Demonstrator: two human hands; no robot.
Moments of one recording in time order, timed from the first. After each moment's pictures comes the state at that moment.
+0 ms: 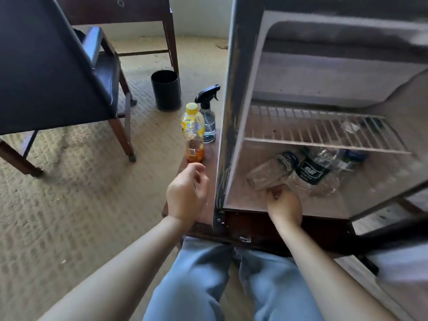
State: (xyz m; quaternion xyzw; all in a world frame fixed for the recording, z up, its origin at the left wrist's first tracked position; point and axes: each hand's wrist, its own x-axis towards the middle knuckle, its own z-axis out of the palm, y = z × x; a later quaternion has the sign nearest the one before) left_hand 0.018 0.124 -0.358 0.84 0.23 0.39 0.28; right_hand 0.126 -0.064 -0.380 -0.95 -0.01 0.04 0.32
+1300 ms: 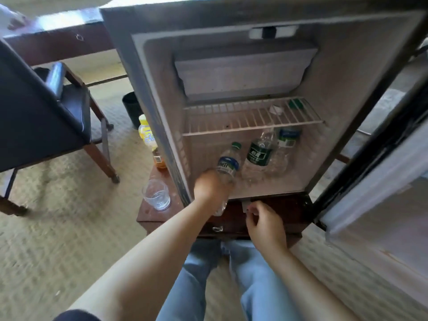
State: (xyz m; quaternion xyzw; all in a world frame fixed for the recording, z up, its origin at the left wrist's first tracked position) left_hand 0.091 0.000 -0.351 0.93 0.26 -0.01 0.26; right_hand 0.056 -0.164 -0.401 -0.91 -0.14 -0.06 0.39
